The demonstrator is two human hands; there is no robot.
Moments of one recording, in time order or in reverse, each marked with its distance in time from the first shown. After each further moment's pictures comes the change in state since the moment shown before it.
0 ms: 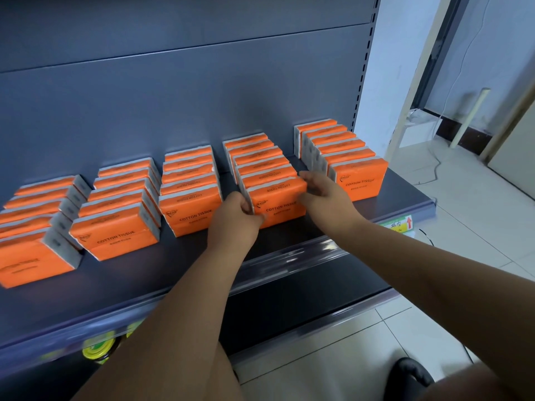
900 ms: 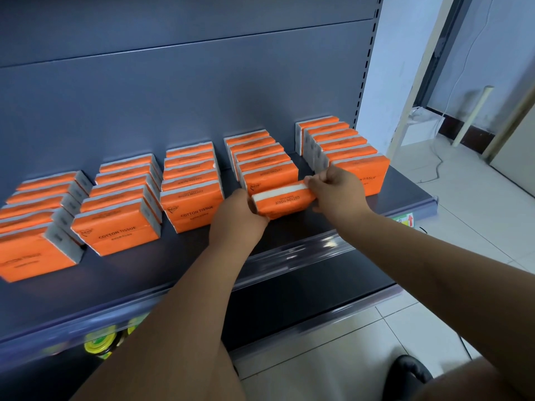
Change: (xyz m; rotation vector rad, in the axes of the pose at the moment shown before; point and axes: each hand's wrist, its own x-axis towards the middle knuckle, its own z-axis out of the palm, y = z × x) left_hand -0.001 -0.001 0.001 0.158 -0.010 0.134; right_hand 0.006 -0.006 -0.008 0.006 0.211 0.069
